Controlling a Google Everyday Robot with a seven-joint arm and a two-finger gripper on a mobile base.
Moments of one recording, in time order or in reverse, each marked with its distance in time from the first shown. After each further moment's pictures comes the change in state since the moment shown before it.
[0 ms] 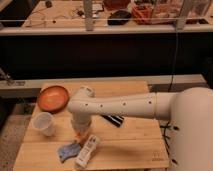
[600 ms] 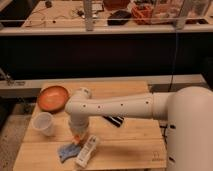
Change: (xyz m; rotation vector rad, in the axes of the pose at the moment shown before) arm -0.011 -0.007 0.006 0.000 -0.016 -0.040
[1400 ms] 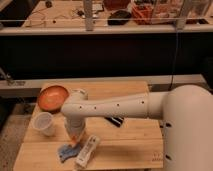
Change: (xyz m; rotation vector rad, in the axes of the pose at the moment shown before) arm -0.014 -0.010 0.004 0.003 -0.015 -0.045
